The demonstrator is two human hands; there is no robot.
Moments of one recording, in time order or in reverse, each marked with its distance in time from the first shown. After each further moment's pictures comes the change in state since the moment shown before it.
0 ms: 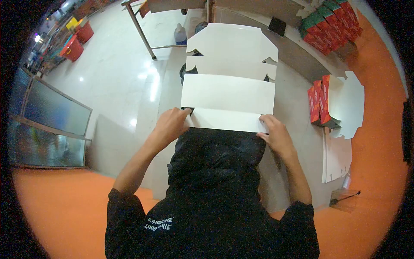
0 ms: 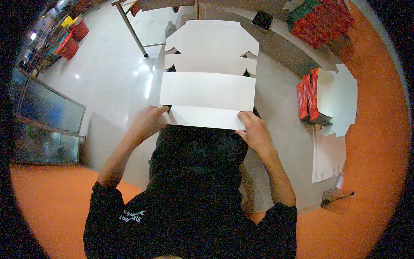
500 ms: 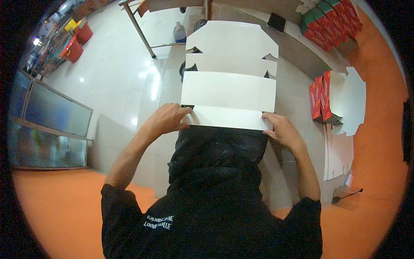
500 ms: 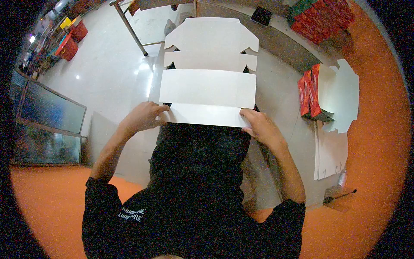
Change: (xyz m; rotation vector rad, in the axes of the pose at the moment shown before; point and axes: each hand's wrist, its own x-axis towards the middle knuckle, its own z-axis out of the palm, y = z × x) left_hand 0.014 -0.013 -0.019 0.072 -0.319 0.105; right_hand 0.006 0.019 -0.016 -0.009 -0.161 -0.121
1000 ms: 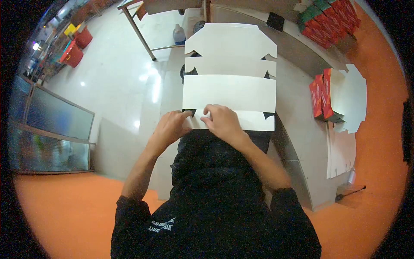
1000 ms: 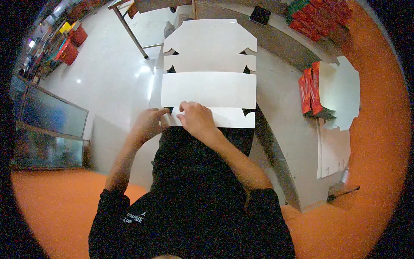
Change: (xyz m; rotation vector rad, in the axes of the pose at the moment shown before) left_hand -0.009 0.009 0.017 -0.128 0.219 -0.138; right_hand 0.105 -0.114 0.075 0.224 0.213 0.028
